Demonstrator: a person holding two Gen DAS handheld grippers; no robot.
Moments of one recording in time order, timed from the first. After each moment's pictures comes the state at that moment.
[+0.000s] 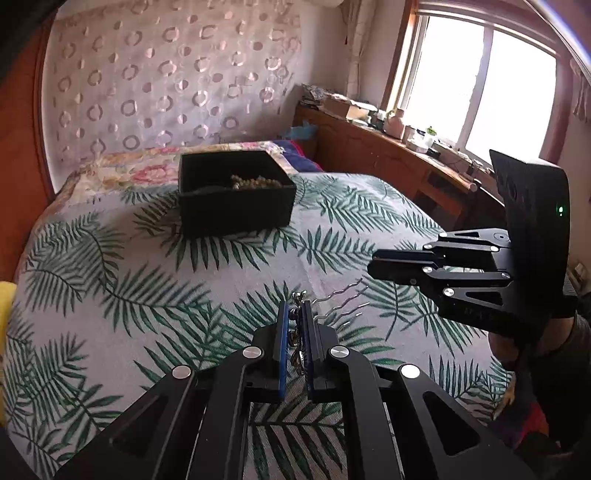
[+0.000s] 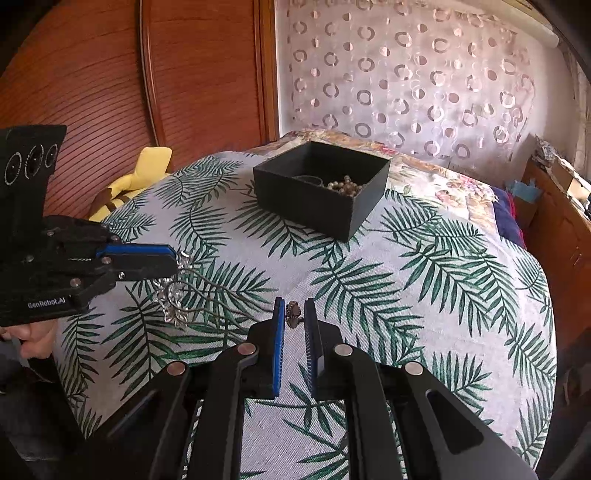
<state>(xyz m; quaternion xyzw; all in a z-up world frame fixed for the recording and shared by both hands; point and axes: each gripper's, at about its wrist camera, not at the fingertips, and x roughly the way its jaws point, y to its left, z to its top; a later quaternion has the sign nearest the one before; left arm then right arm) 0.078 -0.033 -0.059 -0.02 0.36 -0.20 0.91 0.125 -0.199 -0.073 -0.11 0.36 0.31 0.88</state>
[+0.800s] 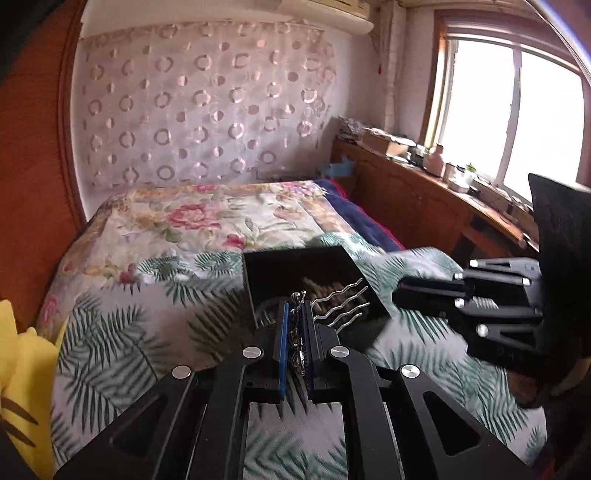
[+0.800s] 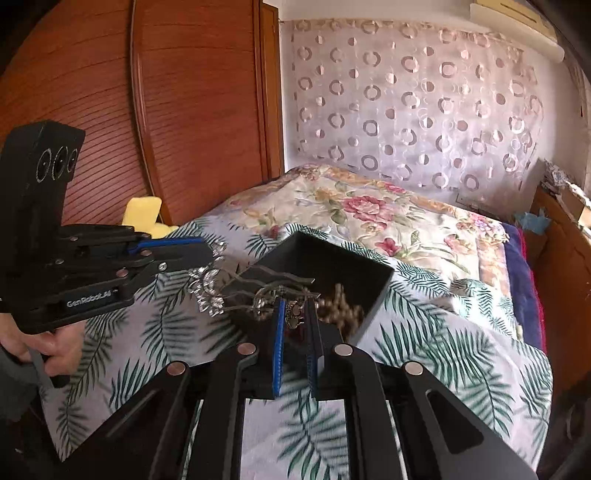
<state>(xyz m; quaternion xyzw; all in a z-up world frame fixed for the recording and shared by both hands) 0.201 0.003 -0.012 -0.02 0.30 -0.13 0.94 0.234 -0.157 -0.028 -0.09 0.31 0.33 0.89</state>
